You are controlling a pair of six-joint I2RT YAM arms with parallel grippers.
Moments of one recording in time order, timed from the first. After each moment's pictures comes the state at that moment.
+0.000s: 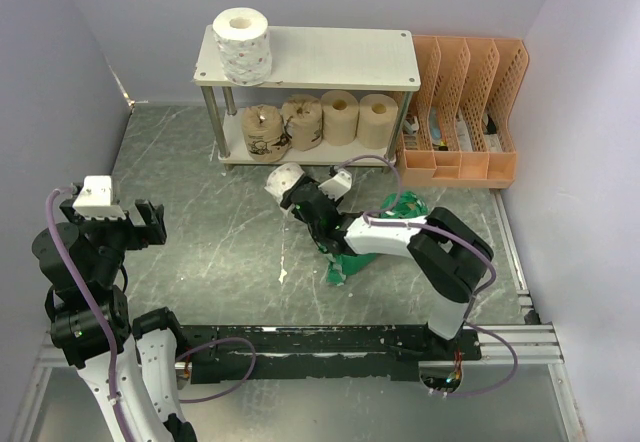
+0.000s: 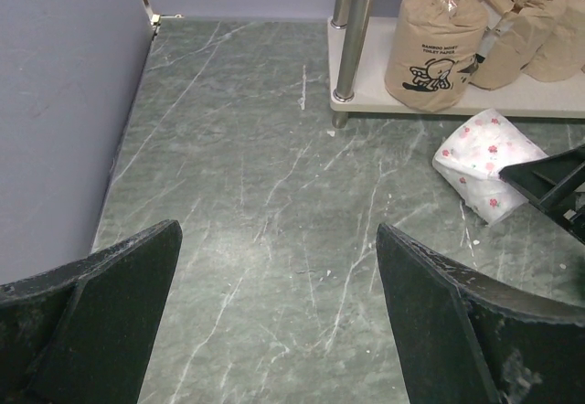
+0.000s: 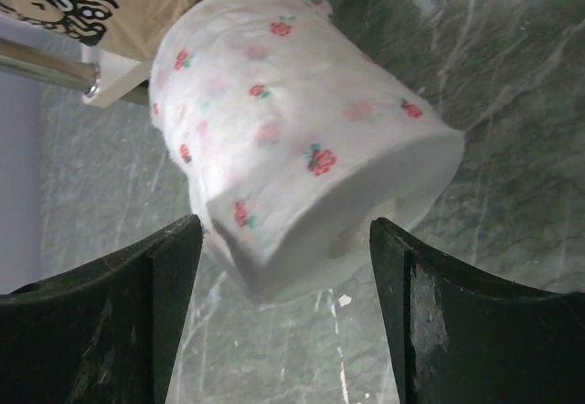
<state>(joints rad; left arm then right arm) 0.40 0.43 1.02 -0.79 0.38 0.05 0.91 1.76 0.95 0.26 0.59 1.10</state>
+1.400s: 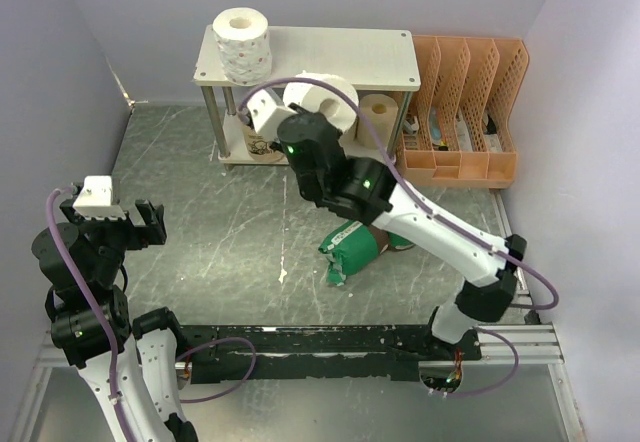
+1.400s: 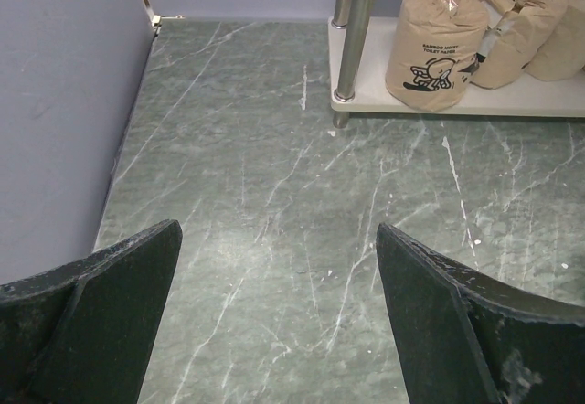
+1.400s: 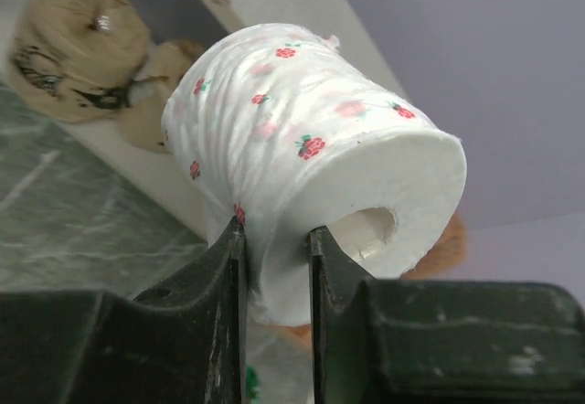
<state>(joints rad) 0.40 0.43 1.02 -0.79 0.39 0.06 1.12 1.58 1.83 -0.52 0.89 -0.60</state>
